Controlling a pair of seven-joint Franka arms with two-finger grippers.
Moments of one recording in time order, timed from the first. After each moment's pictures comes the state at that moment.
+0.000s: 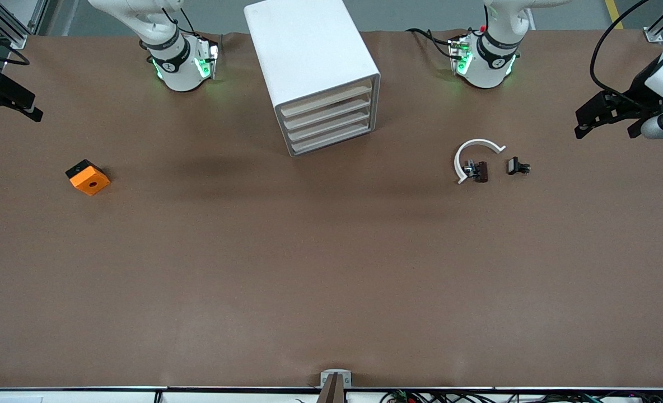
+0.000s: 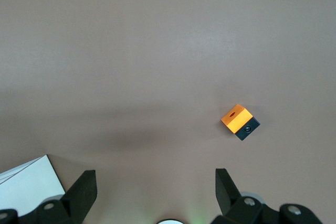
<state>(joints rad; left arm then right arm) 0.04 -0.07 -0.13 -1.59 0.00 1.55 -0.08 -0.04 -0.15 -0.05 -1.64 0.02 1.48 -0.02</state>
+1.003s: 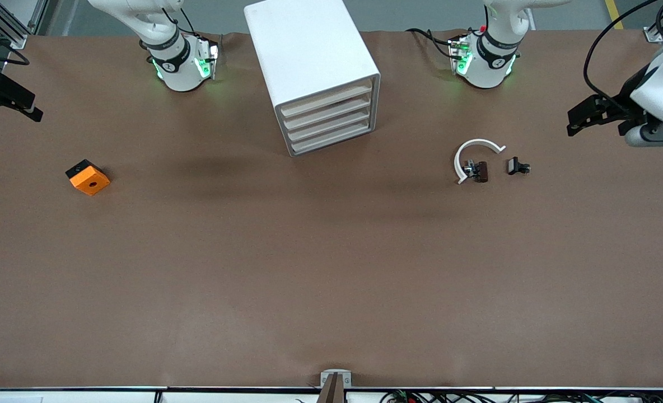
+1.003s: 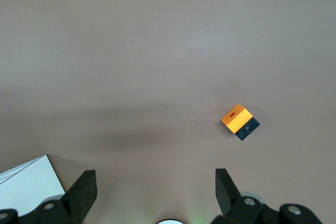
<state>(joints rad) 0.03 -0.02 -0.13 -1.60 0.00 1.44 -0.08 -0.04 -0.15 -0.05 -1.64 0.02 1.48 -0.02</state>
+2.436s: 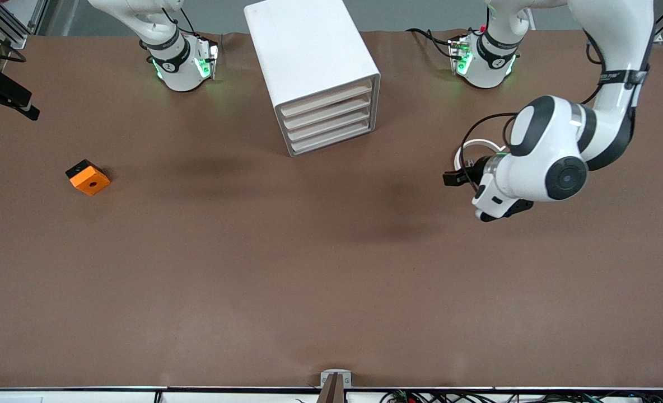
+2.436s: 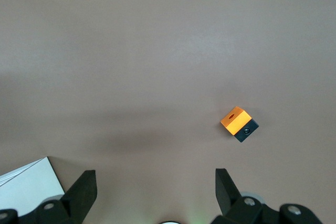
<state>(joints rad) -0.01 0.32 -0.33 -1.81 -0.17 1.69 -0.66 -0.04 -0.15 -0.05 -1.63 0.02 1.48 -0.02</state>
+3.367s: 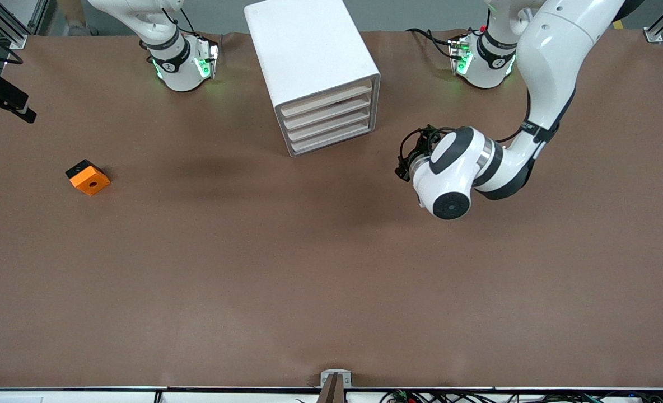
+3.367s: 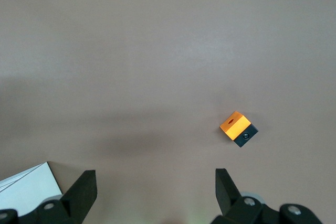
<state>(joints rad) -0.01 0.64 -0.57 -1.67 -0.19 1.48 -1.68 -0.04 -0.13 -0.05 -1.61 0.02 1.49 -0.02</state>
